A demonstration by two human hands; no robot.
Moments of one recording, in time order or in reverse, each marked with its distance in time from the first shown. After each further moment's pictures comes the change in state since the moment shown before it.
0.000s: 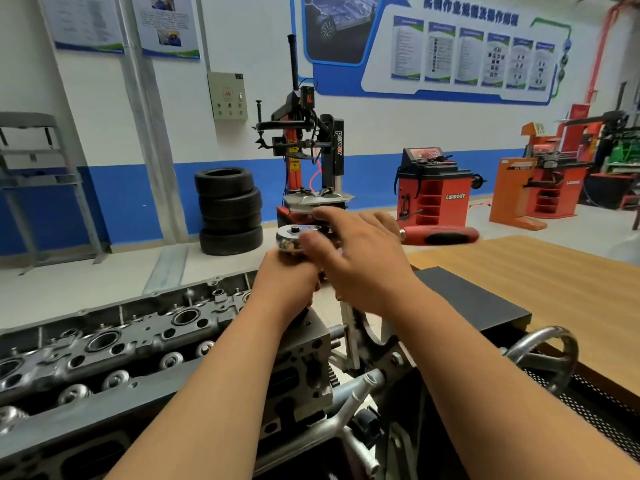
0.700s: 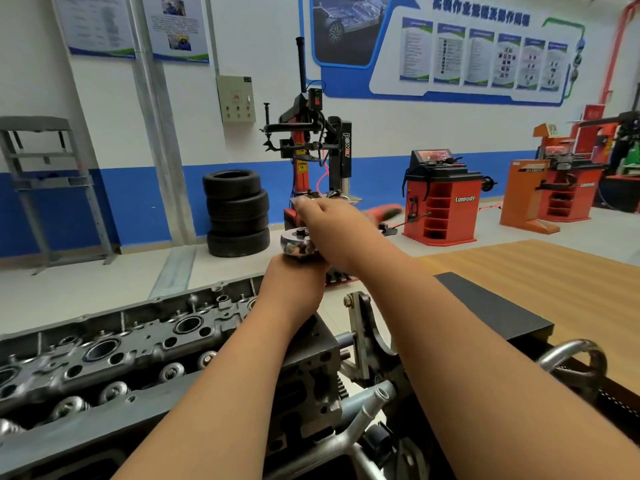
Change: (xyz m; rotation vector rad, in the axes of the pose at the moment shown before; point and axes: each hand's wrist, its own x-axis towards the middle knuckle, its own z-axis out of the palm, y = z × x) left_hand 0.006 0.006 0.005 0.139 0.058 0.018; right_hand 0.058 -0.015 0.016 0.243 -0.215 0.239
